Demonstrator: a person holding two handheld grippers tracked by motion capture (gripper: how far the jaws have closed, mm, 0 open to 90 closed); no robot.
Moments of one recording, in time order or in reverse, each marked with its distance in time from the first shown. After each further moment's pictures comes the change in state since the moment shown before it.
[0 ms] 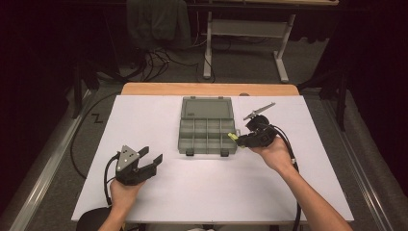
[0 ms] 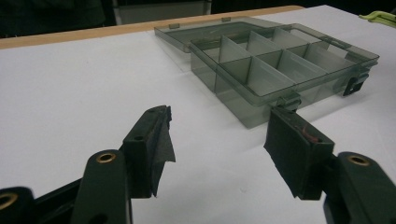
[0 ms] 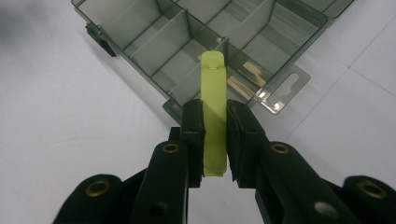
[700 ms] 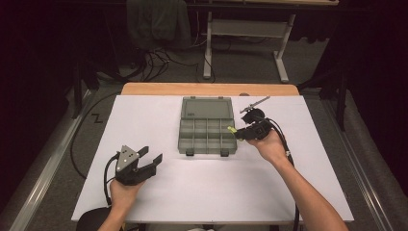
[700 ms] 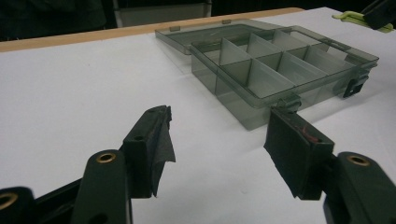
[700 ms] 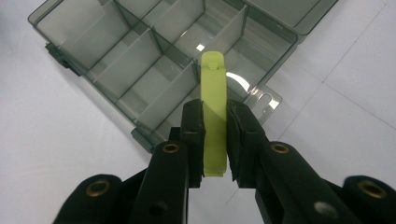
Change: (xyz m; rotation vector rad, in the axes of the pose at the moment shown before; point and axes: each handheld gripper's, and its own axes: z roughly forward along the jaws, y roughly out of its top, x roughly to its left) left arm 0.000 0.001 -0.001 -0.007 -0.003 0.003; right arm -0.012 0.019 0.014 0.019 -0.060 0.023
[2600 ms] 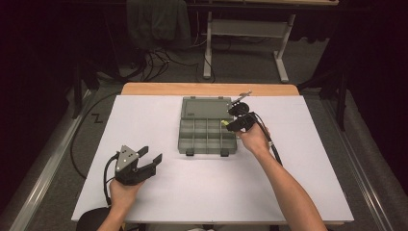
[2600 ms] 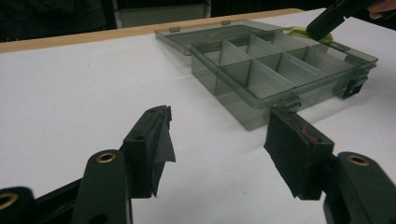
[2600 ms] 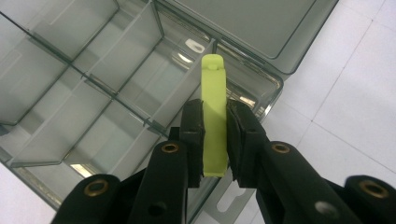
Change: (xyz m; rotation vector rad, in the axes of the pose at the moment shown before) left arm 0.001 0.001 -0.001 -0.001 -0.004 0.000; right arm -0.004 0.034 0.049 0.041 -0.121 0.051
